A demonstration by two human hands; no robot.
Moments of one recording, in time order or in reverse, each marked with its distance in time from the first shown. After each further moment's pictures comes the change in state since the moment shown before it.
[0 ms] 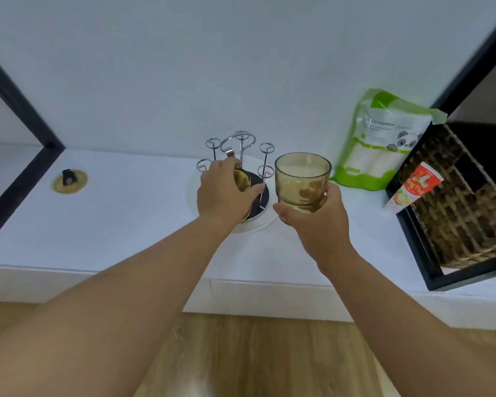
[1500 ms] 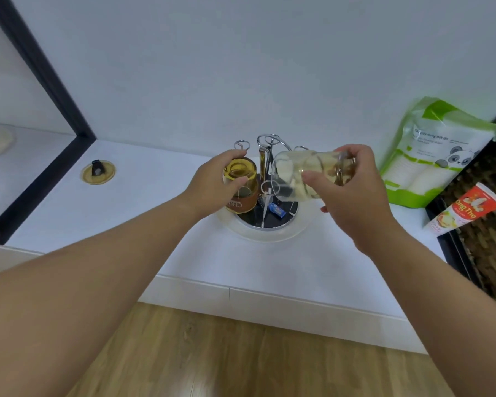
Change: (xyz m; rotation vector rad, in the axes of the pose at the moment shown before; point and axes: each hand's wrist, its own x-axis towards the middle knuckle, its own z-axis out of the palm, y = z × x) left_hand 0.045 -0.077 -0.049 -0.204 -0.190 0.151; right_hand 0.038 -0.050 0.021 -0.060 -0.070 -0.167
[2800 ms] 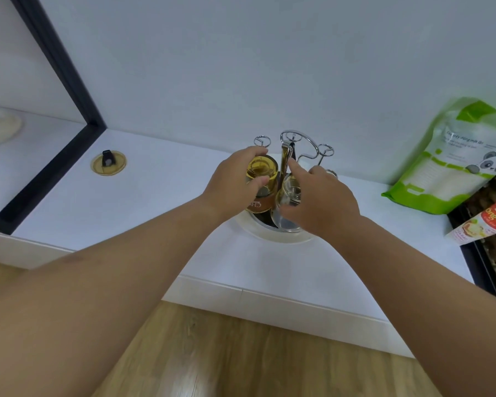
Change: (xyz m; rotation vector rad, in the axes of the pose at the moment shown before) left_hand -0.004 0.000 0.003 0.050 0.062 0.031; right_hand 0.024 0.022 0.080 -0.952 -0.337 -0.302
